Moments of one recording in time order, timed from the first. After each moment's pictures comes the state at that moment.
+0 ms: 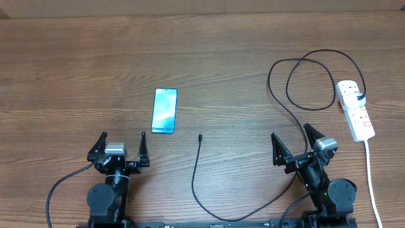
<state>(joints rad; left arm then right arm) -0.03 0.02 0.01 -0.08 -0.02 0.01 0.04 0.02 0.02 -0.01 -0.29 0.17</state>
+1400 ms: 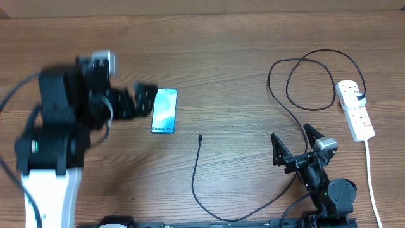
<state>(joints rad) -0.03 1.20 1.47 -1.02 0.38 -0.22 0.04 0.02 0.02 -0.01 -0.29 0.17</state>
